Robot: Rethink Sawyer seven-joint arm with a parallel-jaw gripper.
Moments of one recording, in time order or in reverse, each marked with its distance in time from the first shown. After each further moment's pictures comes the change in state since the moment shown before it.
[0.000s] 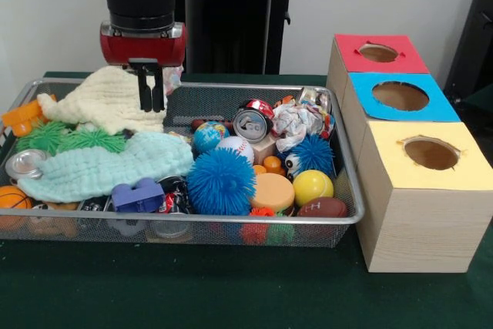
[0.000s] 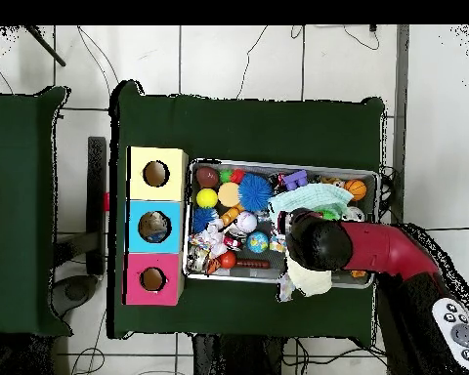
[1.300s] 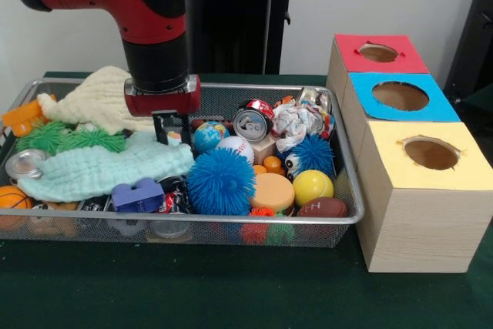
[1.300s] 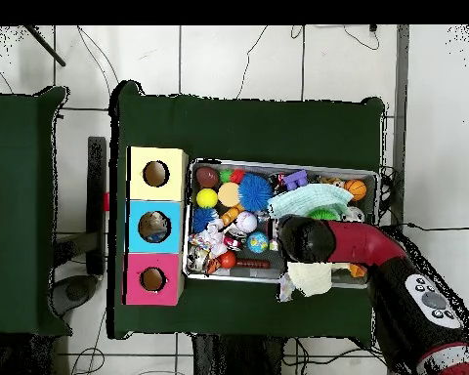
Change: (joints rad) arm -0.010 0.223 0.003 -0.071 -0.044 -0.011 0.000
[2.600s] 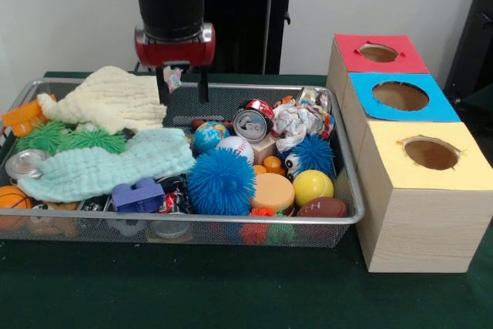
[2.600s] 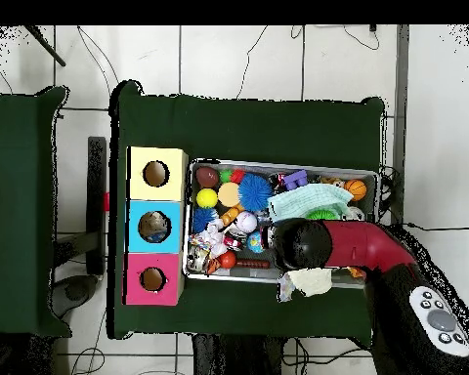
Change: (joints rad) arm 0.045 -0.171 0.011 0.079 0.032 0.135 0.000
